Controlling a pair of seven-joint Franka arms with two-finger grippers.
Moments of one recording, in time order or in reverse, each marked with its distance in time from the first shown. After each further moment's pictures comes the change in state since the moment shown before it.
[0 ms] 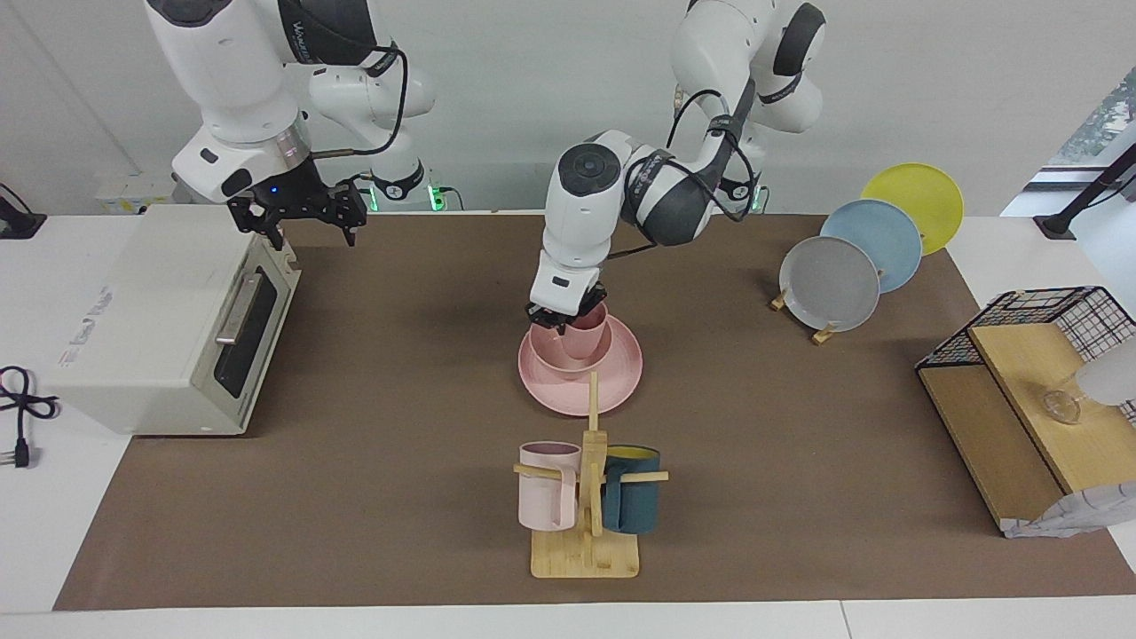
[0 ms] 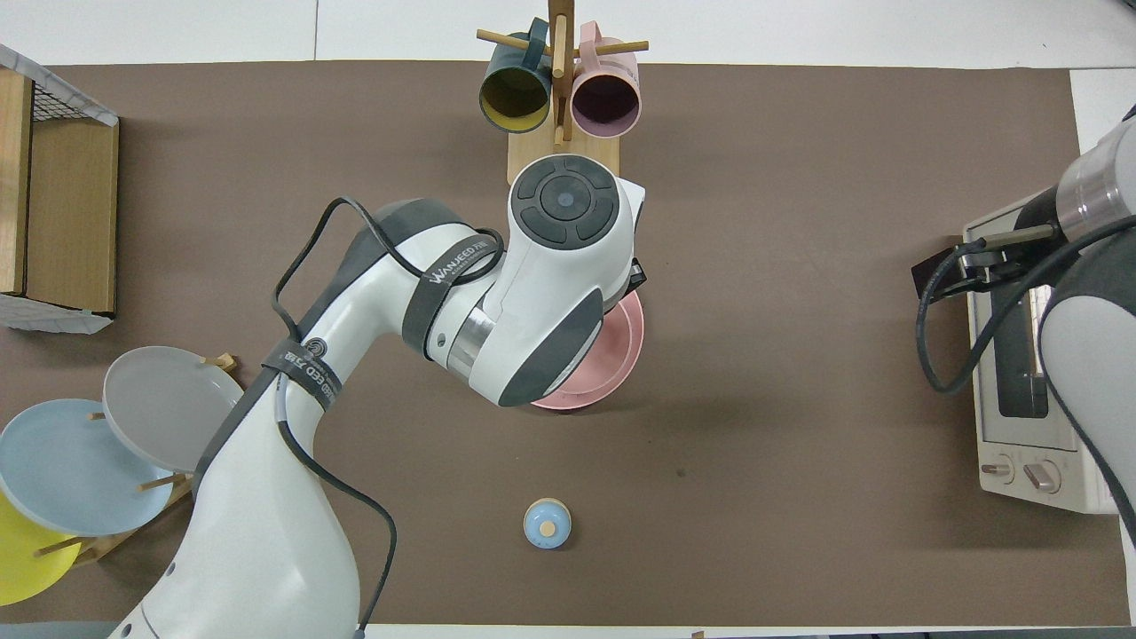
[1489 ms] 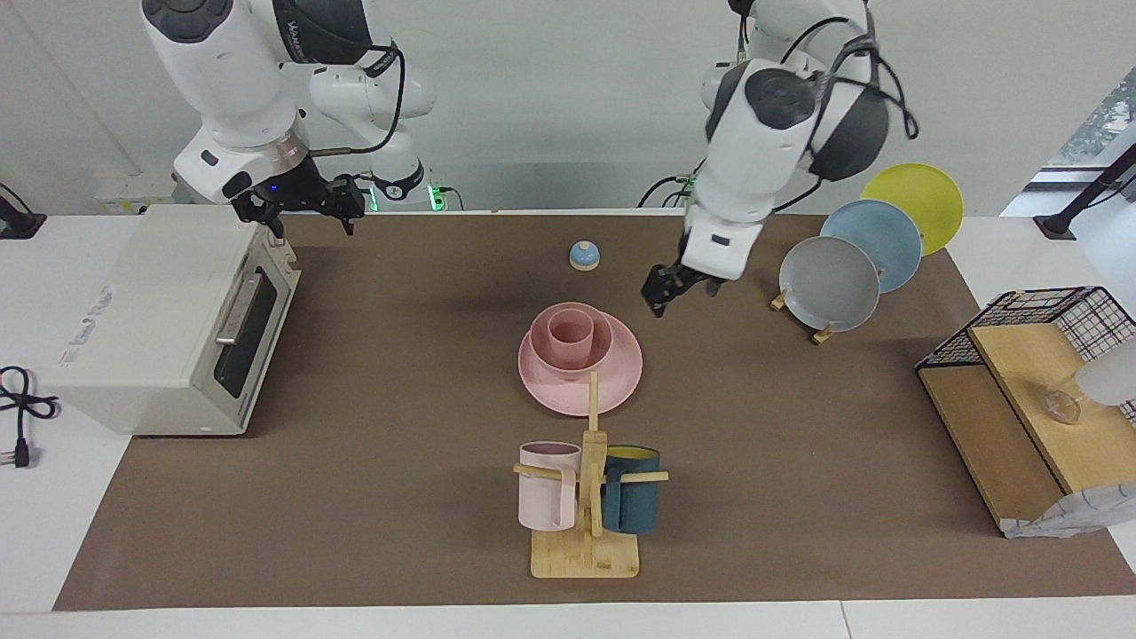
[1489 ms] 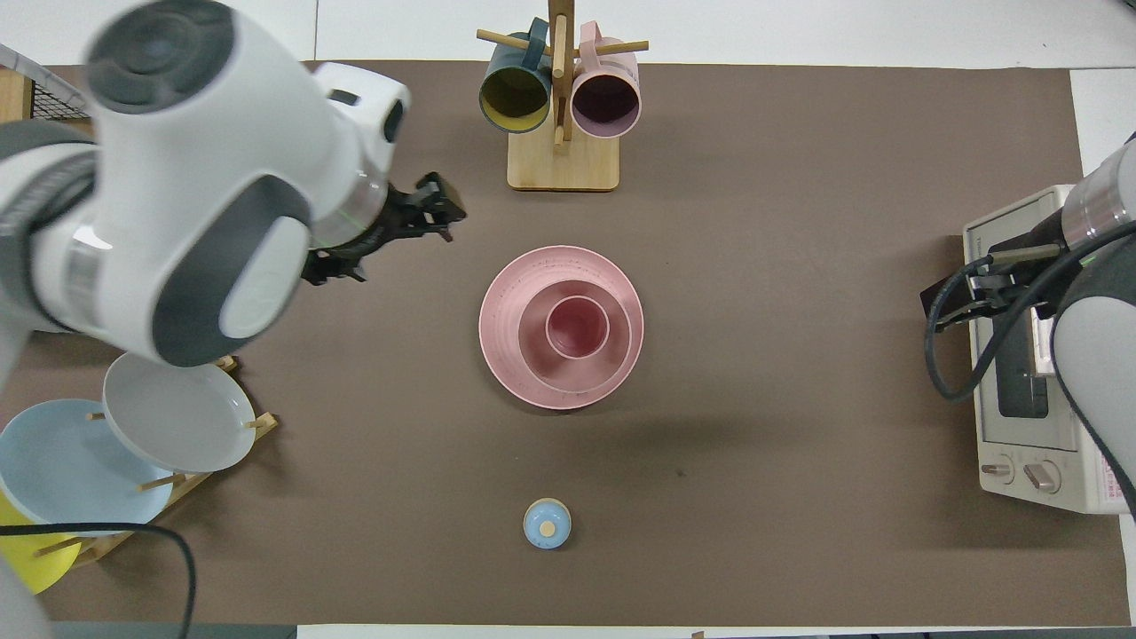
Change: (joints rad) left arm 0.301 -0.278 0.037 -0.027 -0.006 -0.262 0.309; right arm -0.049 -0.009 0.041 -0.004 0.000 -0.091 0.021
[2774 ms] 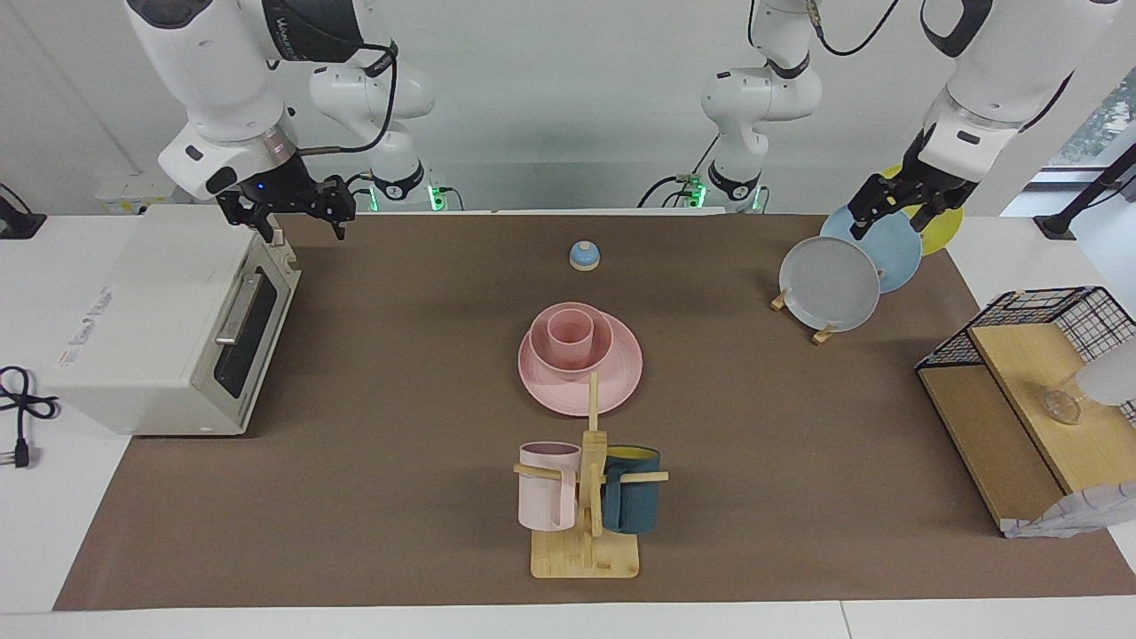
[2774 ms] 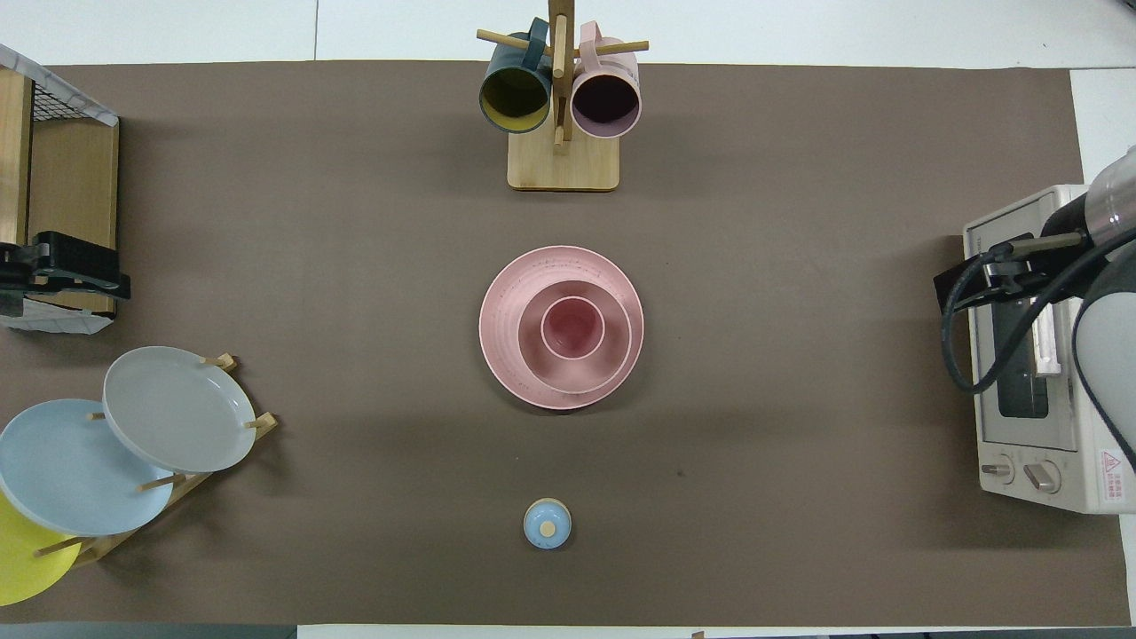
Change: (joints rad) left arm 0.349 -0.248 -0.014 -0.137 0.066 -0.161 0.609; right arm -0.016 -0.002 -0.005 0.000 0.000 0.048 -0.017
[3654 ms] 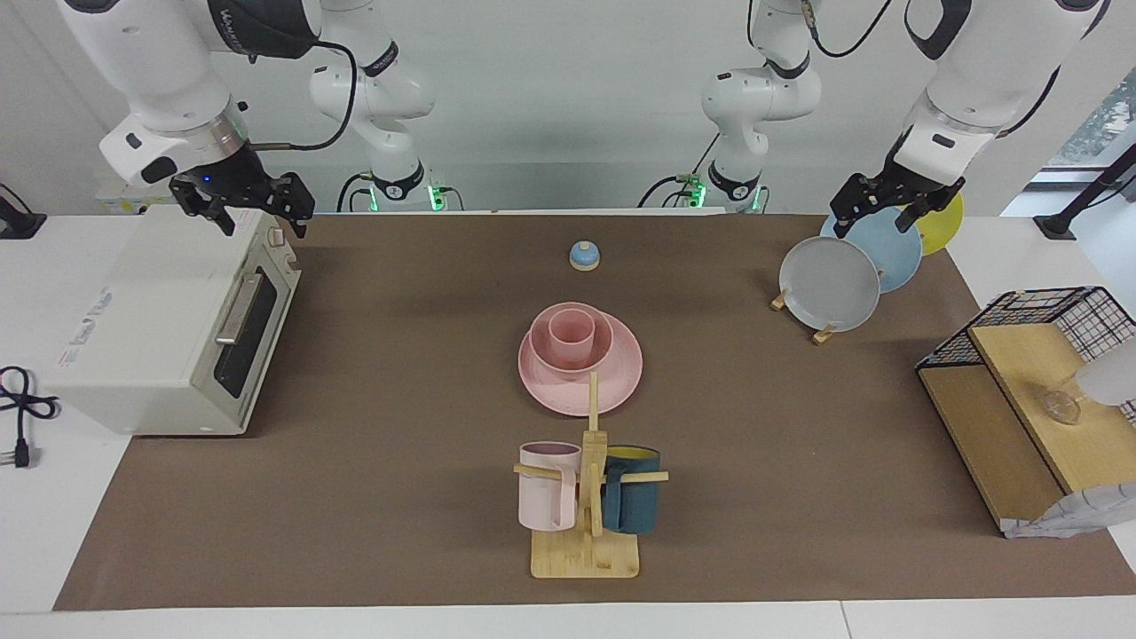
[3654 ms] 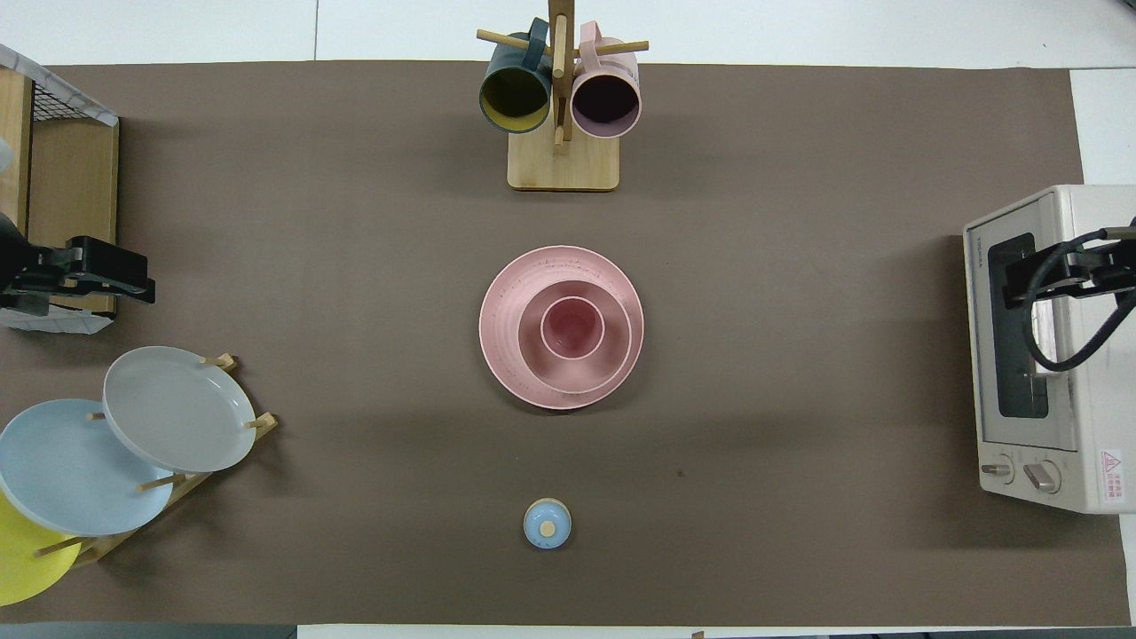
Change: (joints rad) left arm 0.051 0.011 -0.077 -0.004 0.000 0.000 0.011; right arm -0.023 -0.014 -0.076 0.003 0.000 0.001 0.000
